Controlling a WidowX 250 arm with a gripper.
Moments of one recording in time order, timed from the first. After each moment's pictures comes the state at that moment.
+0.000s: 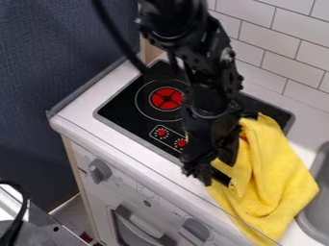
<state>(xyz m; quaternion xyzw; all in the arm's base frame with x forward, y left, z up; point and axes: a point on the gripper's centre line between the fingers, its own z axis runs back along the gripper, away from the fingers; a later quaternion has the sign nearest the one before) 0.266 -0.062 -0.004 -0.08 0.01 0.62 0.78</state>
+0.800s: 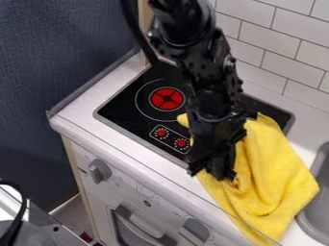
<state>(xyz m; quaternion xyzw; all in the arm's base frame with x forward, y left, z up) 0.276 -0.059 -0.009 -0.09 0.01 0.61 0.78</state>
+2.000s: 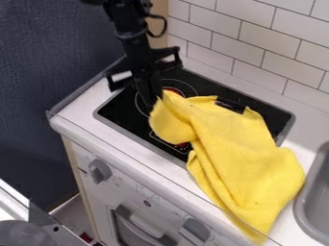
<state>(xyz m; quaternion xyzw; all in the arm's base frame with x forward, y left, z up) 0.289 0.080 0.045 -0.09 -0.03 0.44 0.89</state>
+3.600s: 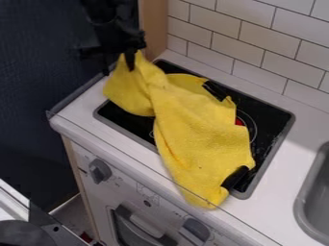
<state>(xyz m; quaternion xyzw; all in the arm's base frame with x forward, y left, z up) 0.330 0.141 0.047 0.00 -0.17 0.37 0.91</state>
